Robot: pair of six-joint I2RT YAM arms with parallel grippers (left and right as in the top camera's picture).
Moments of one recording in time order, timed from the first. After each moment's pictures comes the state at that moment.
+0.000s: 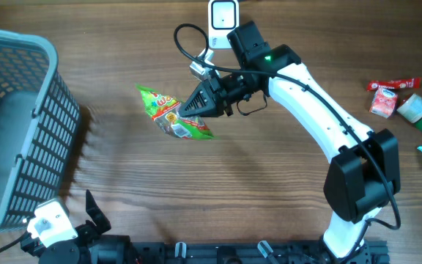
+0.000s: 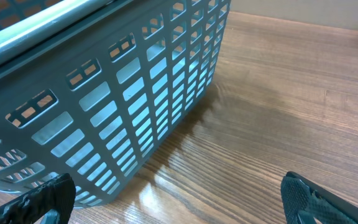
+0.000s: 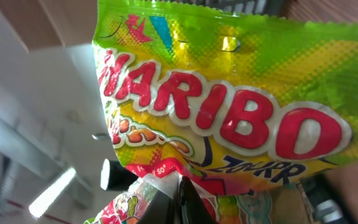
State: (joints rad) left arm -0.06 0.01 0.73 -1.23 -0.49 -0.21; right arm 0.49 1.94 1.64 -0.89 -1.40 0.50
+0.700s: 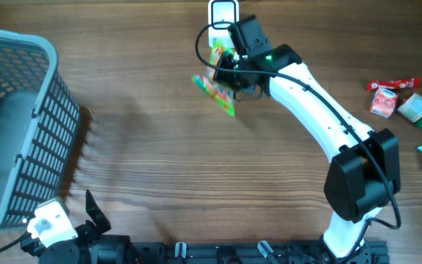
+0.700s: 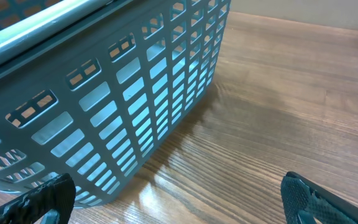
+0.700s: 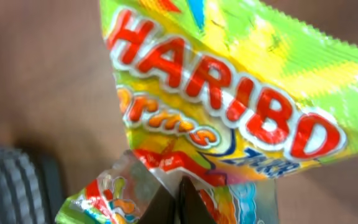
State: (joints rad) left arm -0.06 0.01 0.73 -1.23 -0.49 -0.21; right arm 0.48 1.94 1.64 -0.68 -0.16 0.82
